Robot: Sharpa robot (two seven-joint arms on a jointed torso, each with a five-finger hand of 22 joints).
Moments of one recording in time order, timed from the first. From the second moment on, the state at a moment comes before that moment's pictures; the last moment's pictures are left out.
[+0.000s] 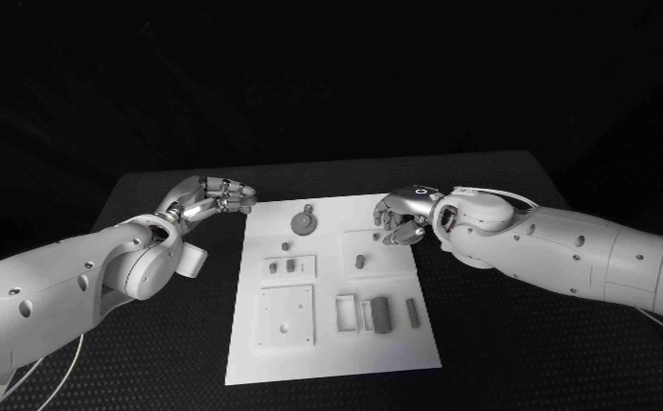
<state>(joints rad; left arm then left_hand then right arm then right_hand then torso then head) 1.17 -0.79 -0.10 1.27 -0.33 -0.20 0.35 1.14 -0.10 0.48 -0.29 0.09 0.86 0.18 0.27 0.49 1.08 0.16 0.07 0.14 0.77 0.16 0.63 0.25 0.02 0.78 0.06 0.06 0.93 1.12 -0.81 -0.05 1.35 -1.65 -0.17 -0.01 1.13 -0.13 0.58 -0.29 0.05 0.81 0.18 0.31 0.51 1.07 0.13 0.24 0.16 1.12 0.02 0.68 0.55 0.26 0.94 0.16 0.35 1.18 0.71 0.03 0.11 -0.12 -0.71</state>
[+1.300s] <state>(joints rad) 1.17 -0.79 -0.10 1.27 -0.32 -0.19 0.34 1.13 -0.09 0.46 -0.29 0.09 0.86 0.18 0.27 0.48 1.08 0.16 0.07 0.14 0.78 0.16 0.62 0.26 0.02 0.78 0.06 0.06 0.91 1.10 -0.74 -0.06 1.32 -1.81 -0.22 -0.07 1.17 -0.08 0.59 -0.29 0.05 0.93 0.14 0.34 0.49 1.19 0.10 0.20 0.14 1.16 0.00 0.73 0.63 0.26 0.99 0.13 0.37 1.22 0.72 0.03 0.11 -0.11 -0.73</state>
